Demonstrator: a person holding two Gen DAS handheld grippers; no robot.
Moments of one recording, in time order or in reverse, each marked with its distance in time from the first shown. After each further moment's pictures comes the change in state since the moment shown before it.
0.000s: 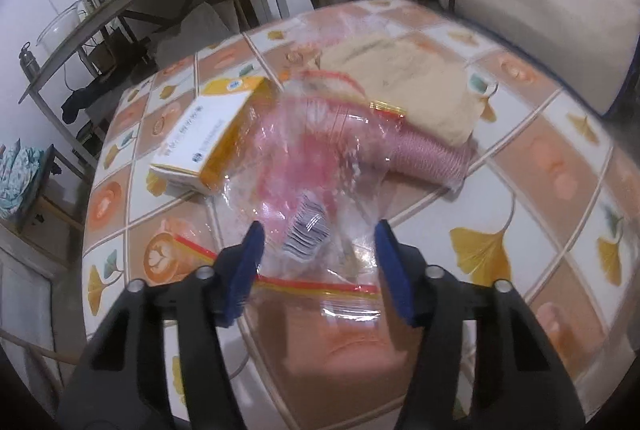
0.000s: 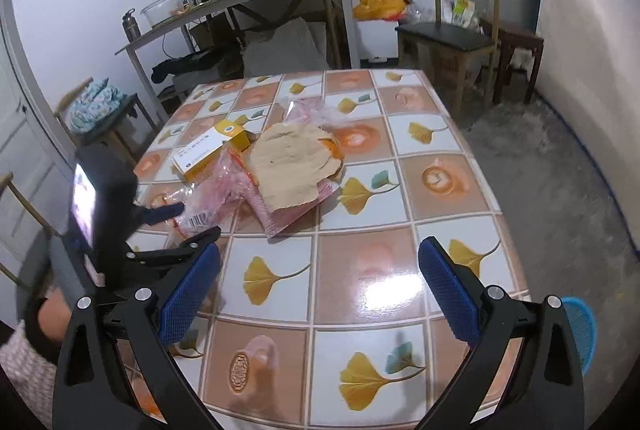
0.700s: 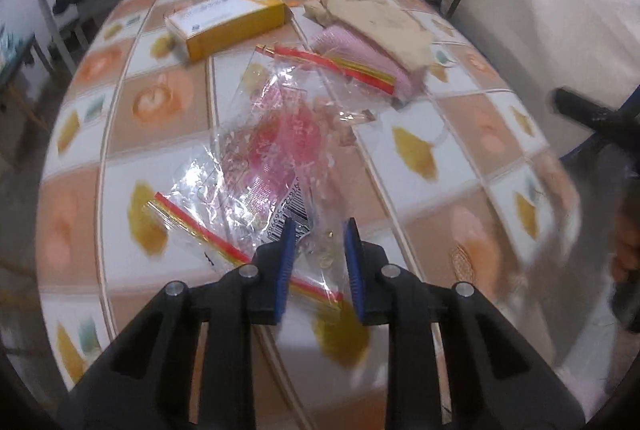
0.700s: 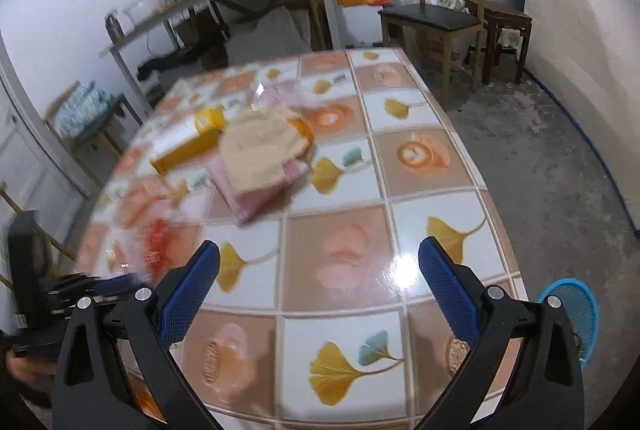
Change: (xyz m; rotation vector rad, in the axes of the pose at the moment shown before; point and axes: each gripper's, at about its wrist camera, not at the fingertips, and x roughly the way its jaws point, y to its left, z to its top) left arm -0.064 0.018 -0.075 -0.295 0.103 -0.253; right arm 0.016 -0.023 -0.013 0.022 0.060 -0.040
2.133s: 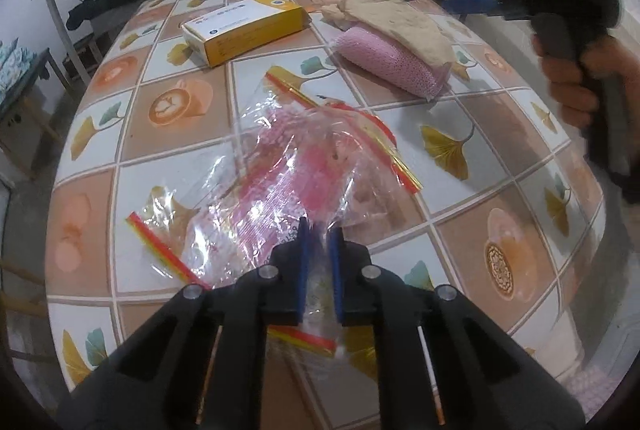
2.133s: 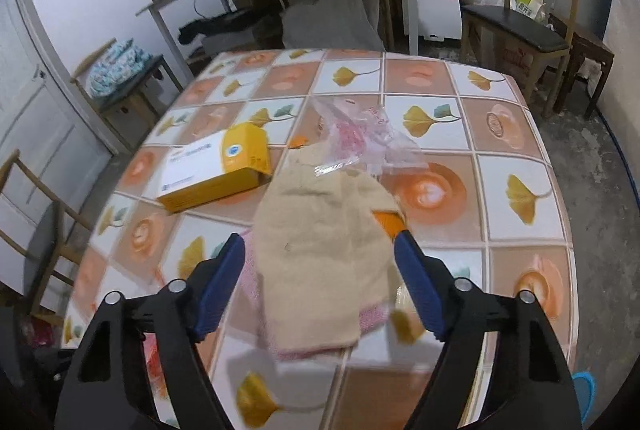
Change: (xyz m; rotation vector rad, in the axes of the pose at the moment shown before) left arm 0.014 0.005 0.000 0.036 -0.051 0.093; right arm 0.114 0.062 0.106 -0.167 0.087 0.154
